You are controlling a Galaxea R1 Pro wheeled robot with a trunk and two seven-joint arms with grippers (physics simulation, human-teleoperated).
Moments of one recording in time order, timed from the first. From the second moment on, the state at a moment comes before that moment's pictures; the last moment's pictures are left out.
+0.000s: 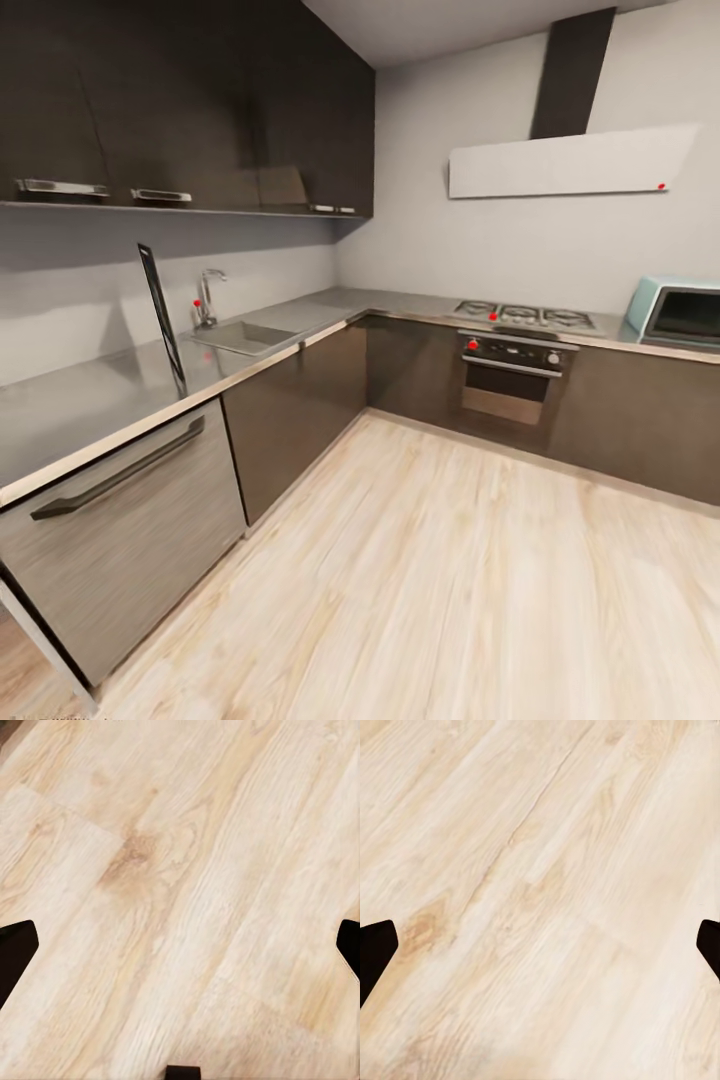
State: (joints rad) left arm 0.03 0.02 0.04 -0.61 0.00 -0.16 0.00; right arm -0.17 -0.01 0.07 -0.26 0.07 -0.31 -0.06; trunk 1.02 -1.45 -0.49
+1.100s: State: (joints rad) left arm 0.03 0.02 0.04 -0.61 0.00 -0.17 0.00; right arm -0.17 -0.01 0.07 -0.26 0.07 -0.31 -0.06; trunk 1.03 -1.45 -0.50
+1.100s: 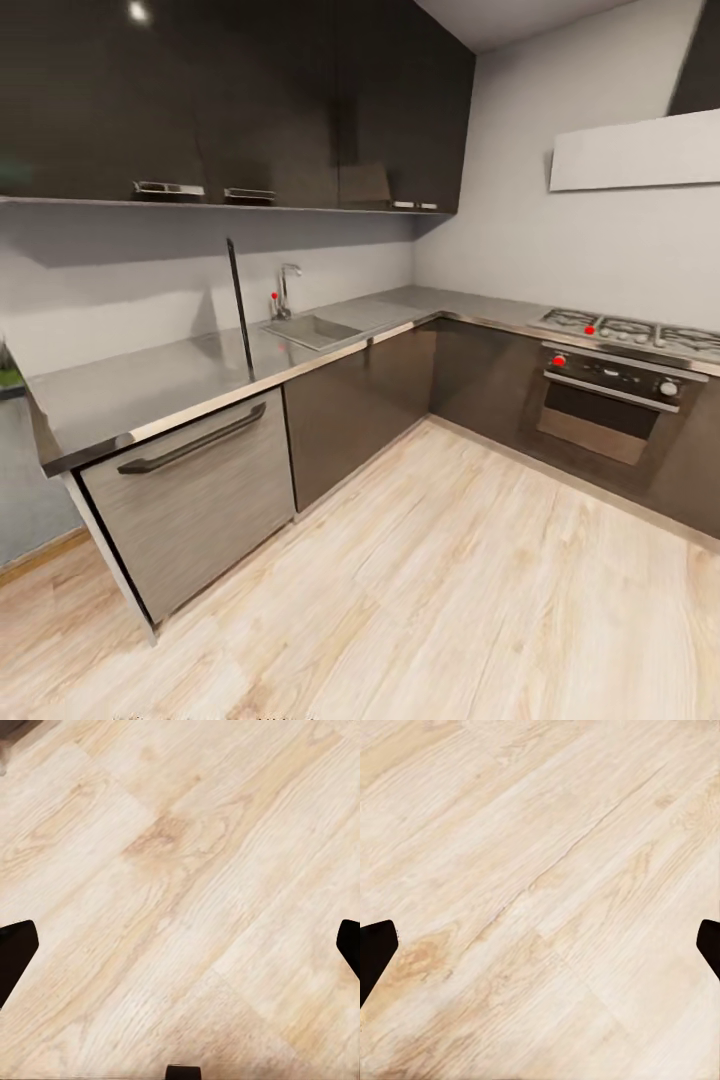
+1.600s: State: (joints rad) left arm 0.03 0.02 0.05 -0.61 0.00 -0.17 0.00; right arm -0.17 -0.01 0.07 -0.26 0.07 -0.31 -0.07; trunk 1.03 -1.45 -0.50
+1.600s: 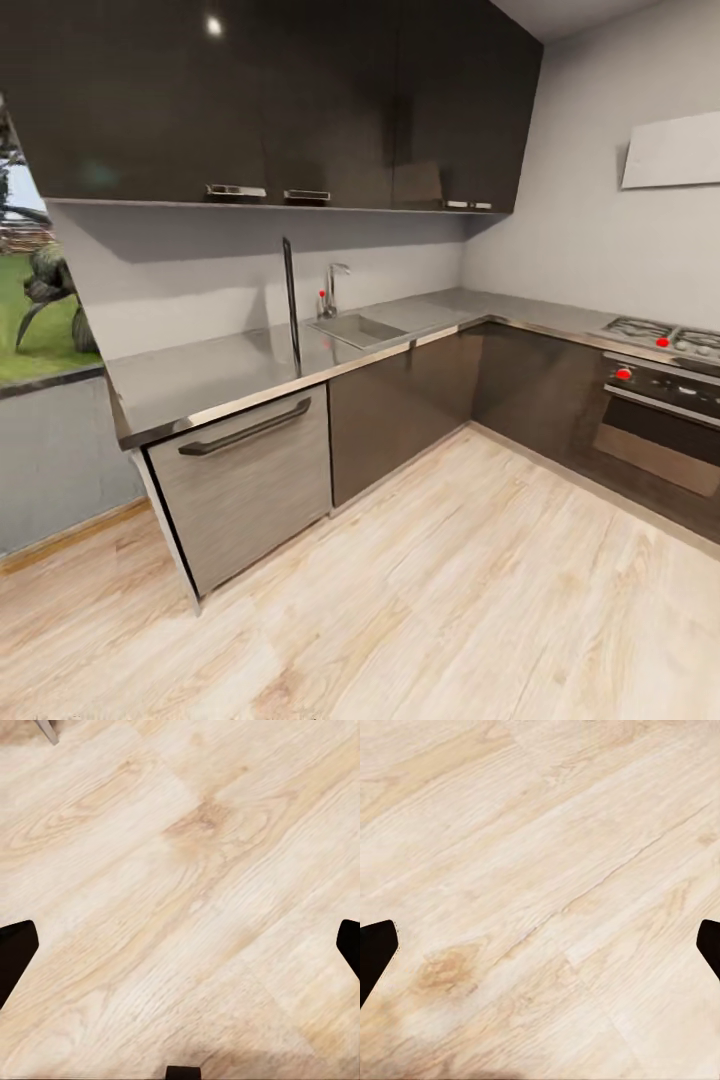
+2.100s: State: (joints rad) left arm 0.03 0.02 0.05 -0.61 0.00 -0.17 0.00; right arm -0.17 -0.01 0.07 -0.26 0.07 -0.31 -0.06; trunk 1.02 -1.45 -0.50
